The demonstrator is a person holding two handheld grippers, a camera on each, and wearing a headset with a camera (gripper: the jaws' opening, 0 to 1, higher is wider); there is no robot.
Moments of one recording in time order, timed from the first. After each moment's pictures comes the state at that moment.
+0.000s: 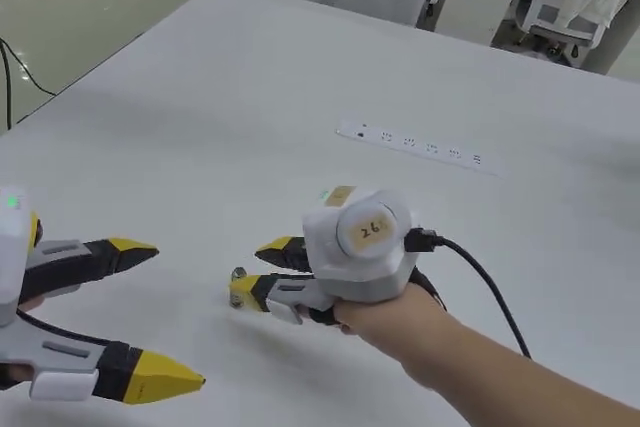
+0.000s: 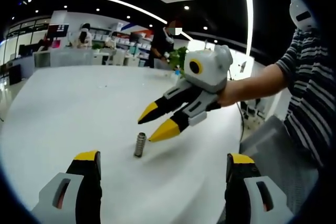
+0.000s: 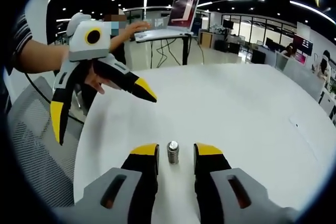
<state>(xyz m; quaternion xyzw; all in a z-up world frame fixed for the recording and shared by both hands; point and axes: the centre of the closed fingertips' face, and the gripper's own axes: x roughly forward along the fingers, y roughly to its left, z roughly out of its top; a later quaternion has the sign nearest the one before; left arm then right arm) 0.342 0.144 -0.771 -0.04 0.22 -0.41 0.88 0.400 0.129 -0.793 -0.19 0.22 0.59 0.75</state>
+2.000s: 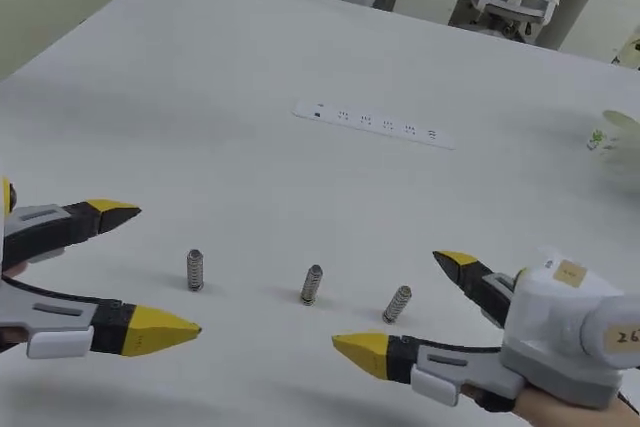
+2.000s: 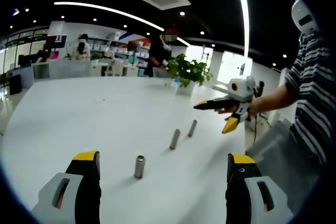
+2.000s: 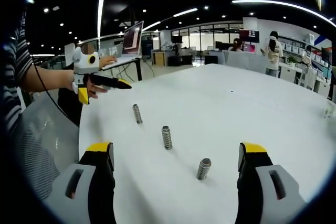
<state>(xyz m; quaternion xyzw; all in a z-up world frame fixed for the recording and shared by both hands) 0.363 0.126 -0.755 -0.03 0.18 -0.41 0.89 0.390 -0.063 -0.777 -0.07 0.20 0.44 0.87</state>
